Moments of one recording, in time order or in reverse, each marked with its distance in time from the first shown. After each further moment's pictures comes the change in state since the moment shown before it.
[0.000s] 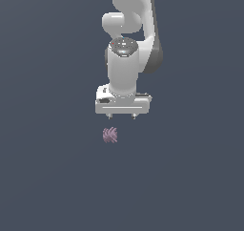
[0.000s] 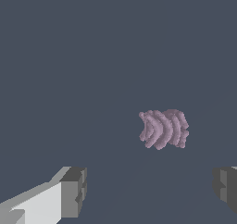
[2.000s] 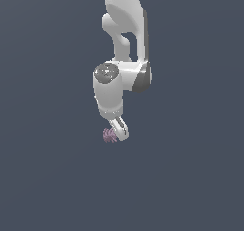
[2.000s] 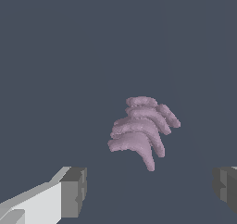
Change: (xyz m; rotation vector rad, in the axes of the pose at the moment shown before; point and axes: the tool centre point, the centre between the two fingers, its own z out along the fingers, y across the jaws) arm 0.007 0.038 0.063 0.008 -0.035 1.063
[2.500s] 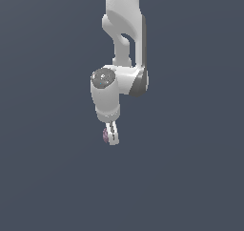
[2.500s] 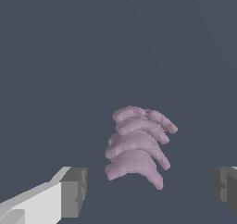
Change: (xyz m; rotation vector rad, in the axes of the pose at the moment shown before) arm 0.012 0.005 0.015 -0.003 0.003 0.290
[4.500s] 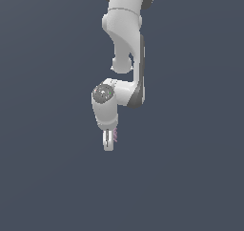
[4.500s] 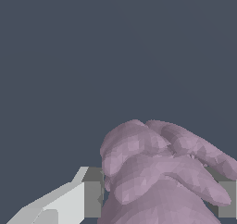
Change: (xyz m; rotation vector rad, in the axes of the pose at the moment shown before) arm 0.009 0.001 0.059 0.000 0.005 0.191
